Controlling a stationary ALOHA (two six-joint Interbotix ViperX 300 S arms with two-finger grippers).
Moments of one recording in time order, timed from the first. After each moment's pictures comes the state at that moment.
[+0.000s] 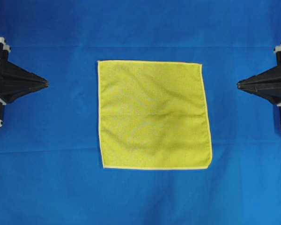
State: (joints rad) left arm 0.00 -0.97 1.18 0.00 -0.29 0.00; right arm 0.00 -0.97 1.17 0.00 -0.29 0.00
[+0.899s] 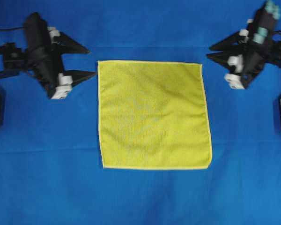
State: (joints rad) left arm 0.28 -0.31 1.03 -0.02 -0.30 -0.01; right arm -0.42 -0.45 1.07 0.00 -0.07 0.04
